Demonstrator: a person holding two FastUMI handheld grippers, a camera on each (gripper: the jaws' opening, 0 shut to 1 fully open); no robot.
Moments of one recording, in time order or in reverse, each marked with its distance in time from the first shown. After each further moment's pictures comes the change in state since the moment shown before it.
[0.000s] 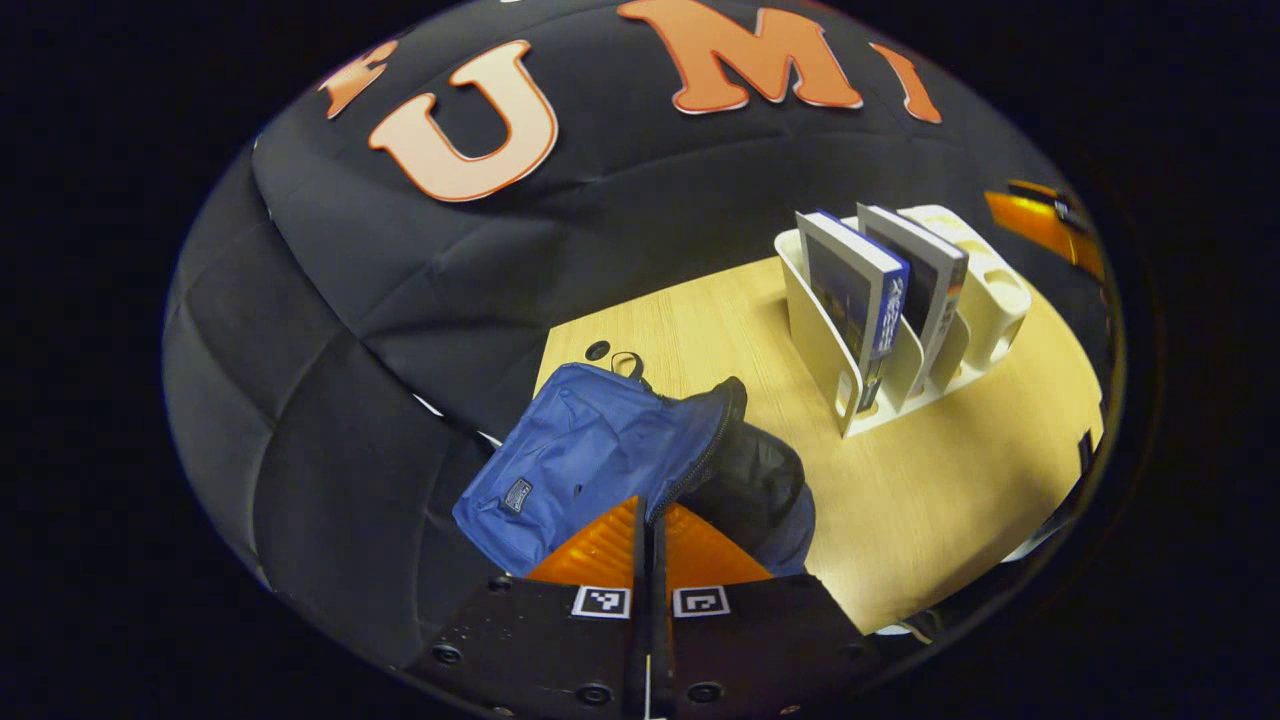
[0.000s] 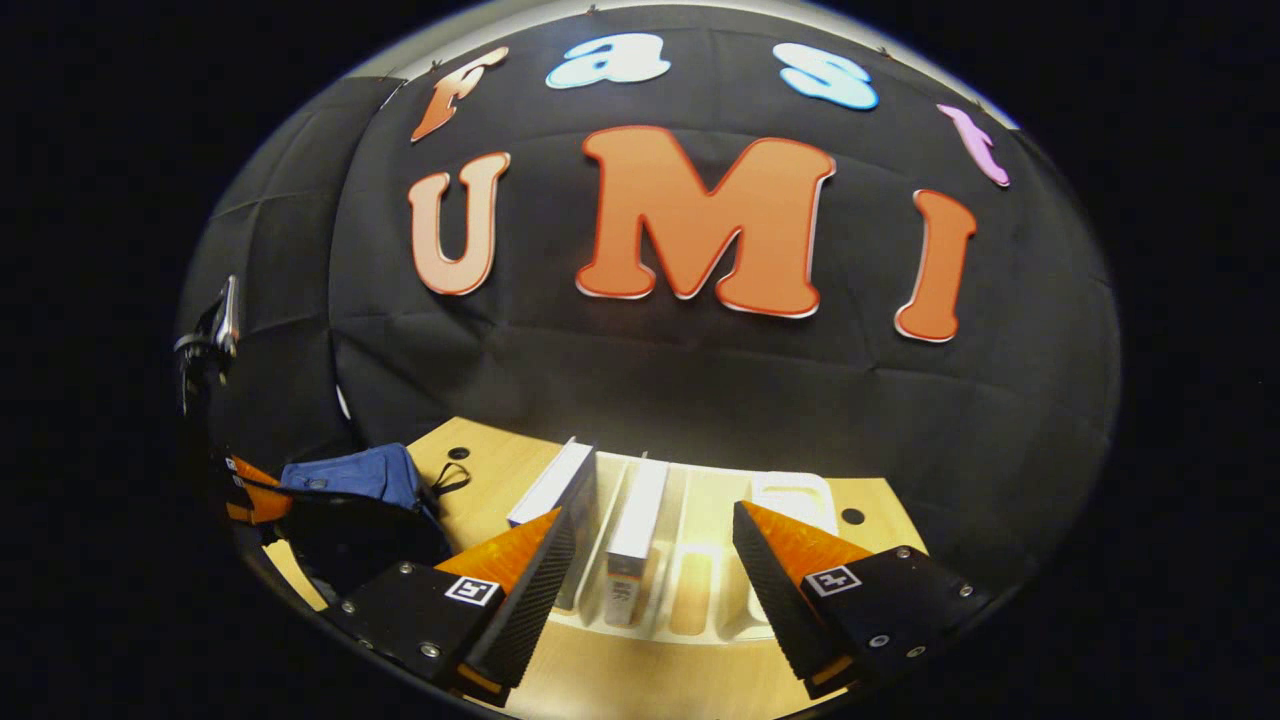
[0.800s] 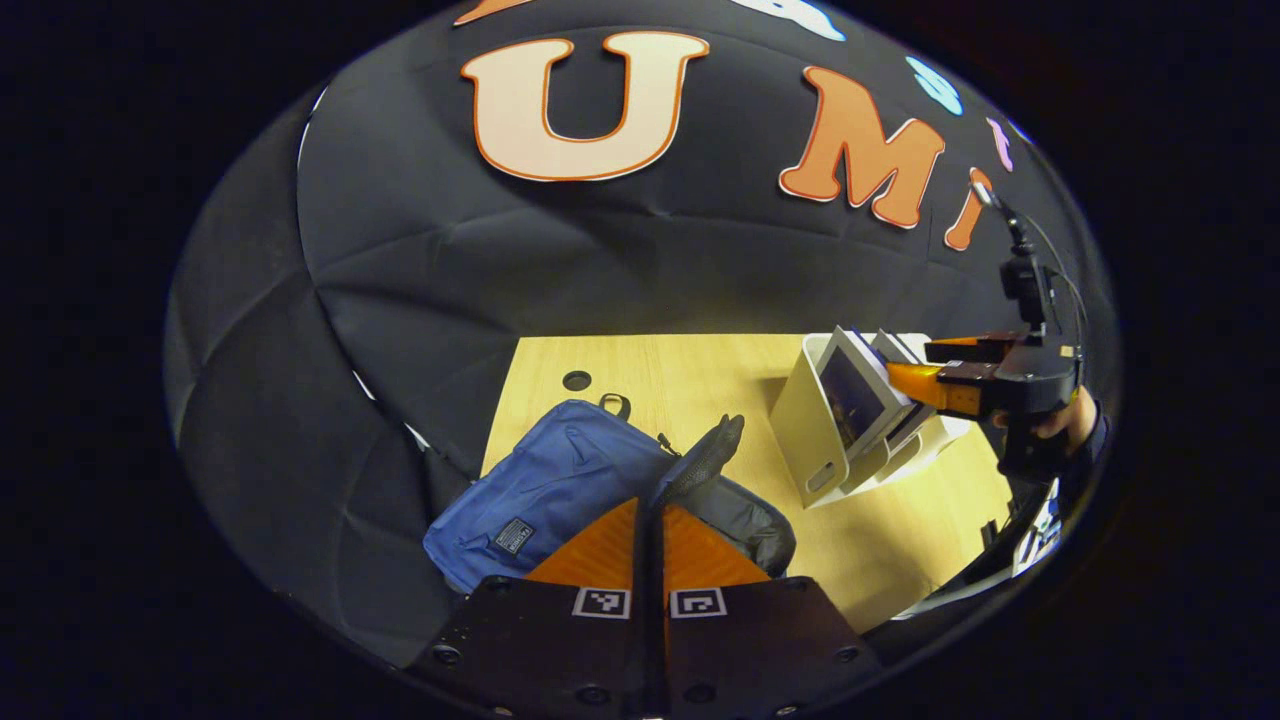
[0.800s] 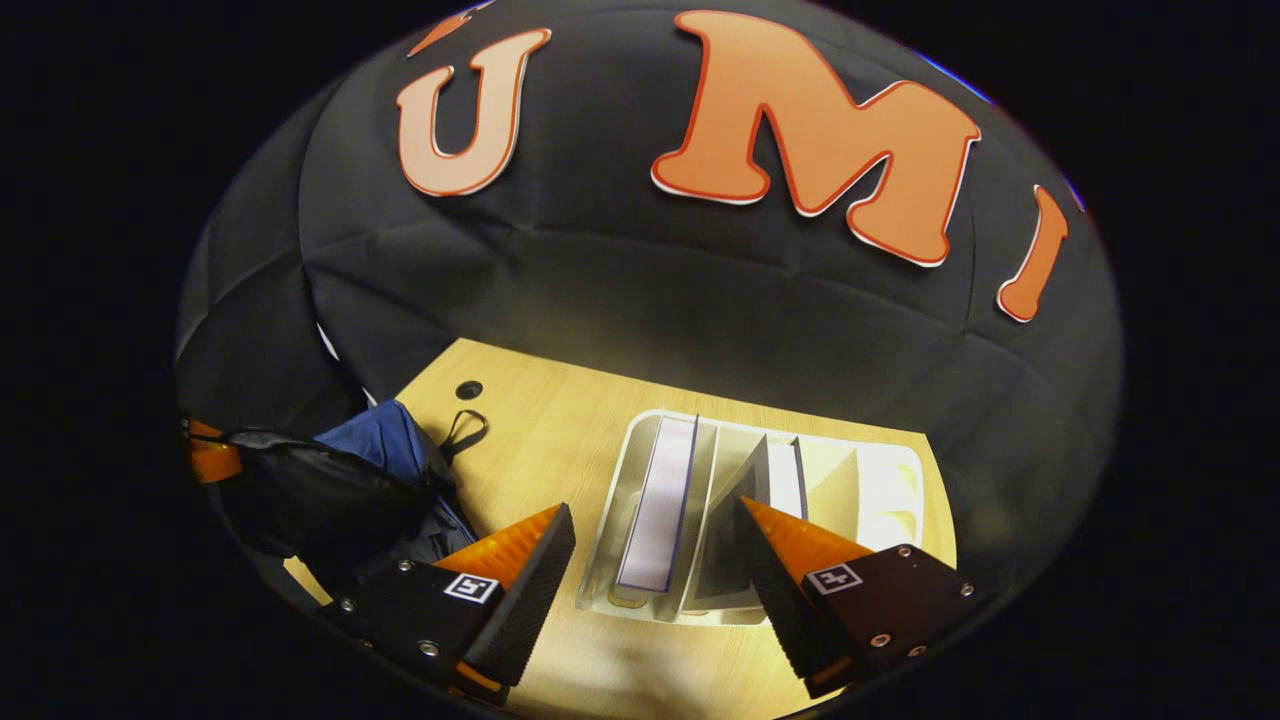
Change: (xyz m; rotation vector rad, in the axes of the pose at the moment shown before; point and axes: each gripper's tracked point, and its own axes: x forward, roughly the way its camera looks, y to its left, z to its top) left arm 0.023 0.098 0.039 -0.238 -0.069 -0.310; right arm 0.094 0.079 -0.012 -0.047 0.361 -0.035
